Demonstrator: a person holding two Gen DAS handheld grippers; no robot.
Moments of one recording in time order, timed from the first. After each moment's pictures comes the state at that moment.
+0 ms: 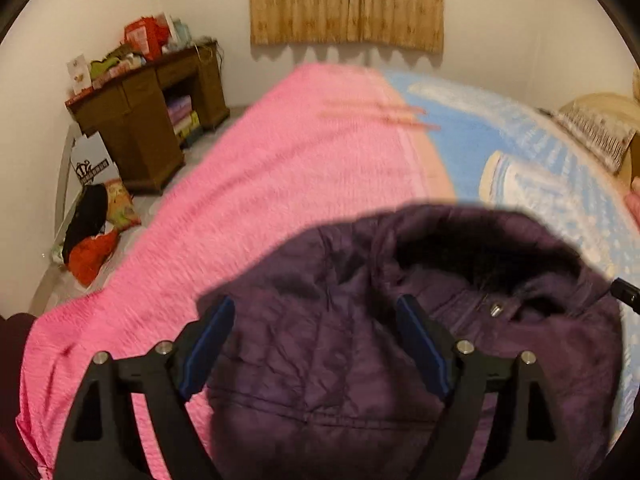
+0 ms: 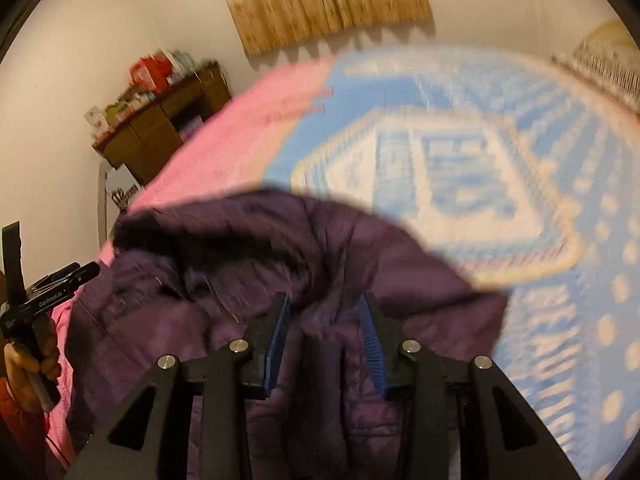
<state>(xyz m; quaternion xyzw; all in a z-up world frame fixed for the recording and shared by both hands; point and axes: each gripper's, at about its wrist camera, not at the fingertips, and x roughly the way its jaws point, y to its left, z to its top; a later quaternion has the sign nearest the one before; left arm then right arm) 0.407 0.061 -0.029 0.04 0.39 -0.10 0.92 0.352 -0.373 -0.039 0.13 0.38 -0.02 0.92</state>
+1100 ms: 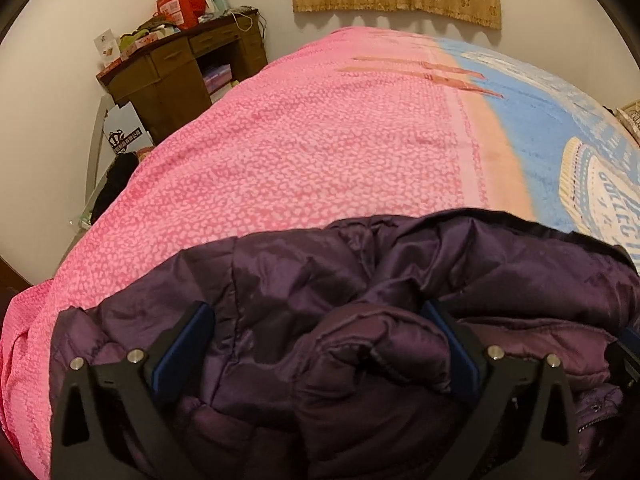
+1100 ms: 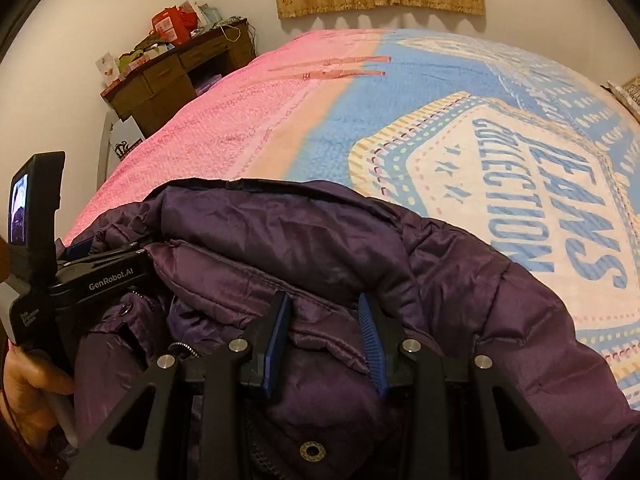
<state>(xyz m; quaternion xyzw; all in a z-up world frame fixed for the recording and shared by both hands) 0.498 -0.017 -0.121 0.05 0.44 0.02 0.90 0.466 -0.316 -0.105 0.07 0.44 0.03 0.90</state>
